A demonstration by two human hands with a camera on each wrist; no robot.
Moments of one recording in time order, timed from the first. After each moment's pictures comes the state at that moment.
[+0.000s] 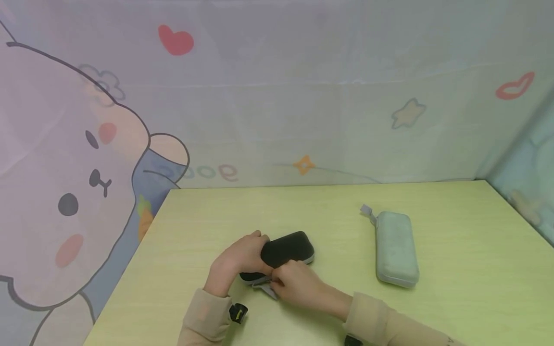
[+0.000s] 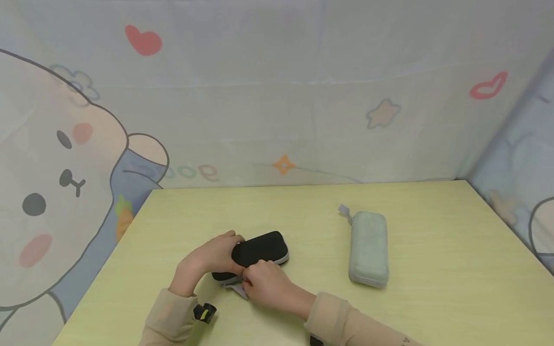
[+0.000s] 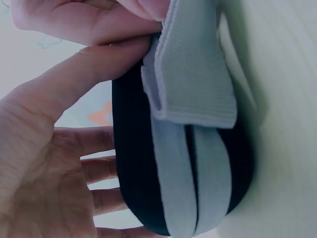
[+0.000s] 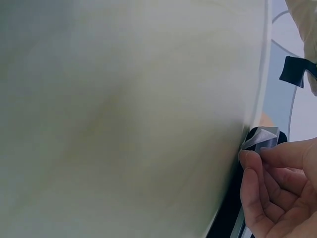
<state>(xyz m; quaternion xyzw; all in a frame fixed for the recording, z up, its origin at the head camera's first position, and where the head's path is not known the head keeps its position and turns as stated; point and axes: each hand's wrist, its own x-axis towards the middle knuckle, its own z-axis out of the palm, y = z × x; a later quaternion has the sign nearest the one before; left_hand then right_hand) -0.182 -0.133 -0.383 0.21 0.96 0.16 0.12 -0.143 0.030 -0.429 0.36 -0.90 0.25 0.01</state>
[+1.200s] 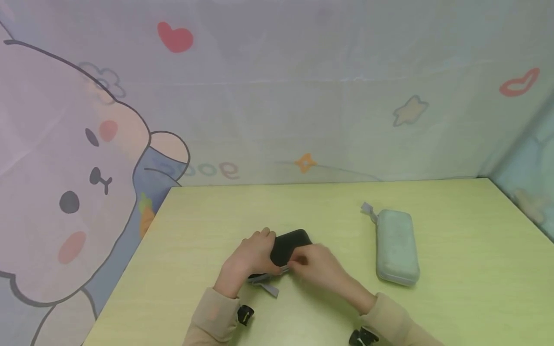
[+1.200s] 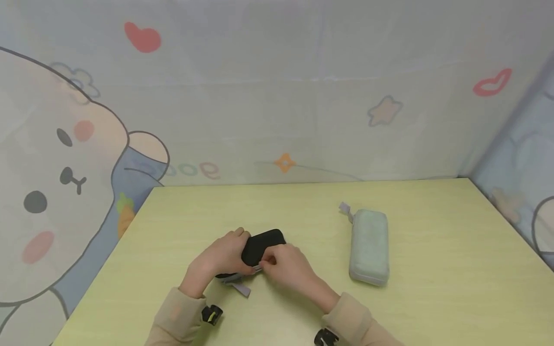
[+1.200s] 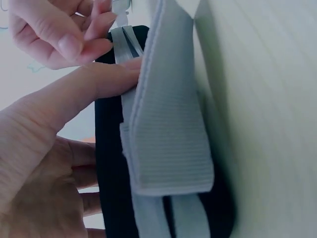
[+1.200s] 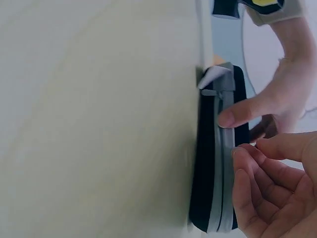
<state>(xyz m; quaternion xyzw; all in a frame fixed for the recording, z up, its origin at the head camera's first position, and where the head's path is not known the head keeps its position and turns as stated) -0.178 -0.116 -0.391 0.21 0.97 0.09 0.08 -0.154 0.065 -0.417 0.25 -0.91 0.34 0.01</state>
